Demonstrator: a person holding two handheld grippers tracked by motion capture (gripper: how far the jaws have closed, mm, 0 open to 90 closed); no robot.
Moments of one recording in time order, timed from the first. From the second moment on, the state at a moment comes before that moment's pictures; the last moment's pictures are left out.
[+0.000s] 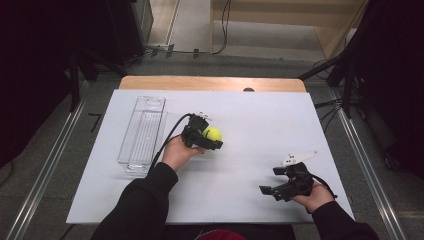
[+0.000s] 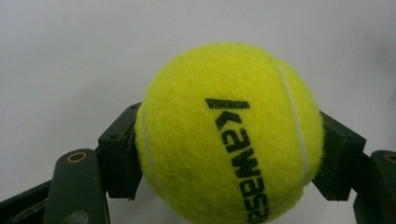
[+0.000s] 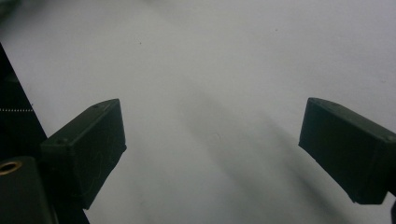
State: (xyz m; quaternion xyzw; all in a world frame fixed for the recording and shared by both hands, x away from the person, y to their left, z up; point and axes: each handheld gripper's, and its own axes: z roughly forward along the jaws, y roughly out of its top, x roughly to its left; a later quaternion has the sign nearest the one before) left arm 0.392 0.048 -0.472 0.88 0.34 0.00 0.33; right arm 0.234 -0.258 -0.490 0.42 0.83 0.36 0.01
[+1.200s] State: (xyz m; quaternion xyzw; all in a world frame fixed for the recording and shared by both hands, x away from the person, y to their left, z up) left arm 0.387 0.059 -0.447 0.89 0.33 -0.03 0.32; right arm 0.234 -0.258 -0.490 0.42 0.83 0.36 0.01
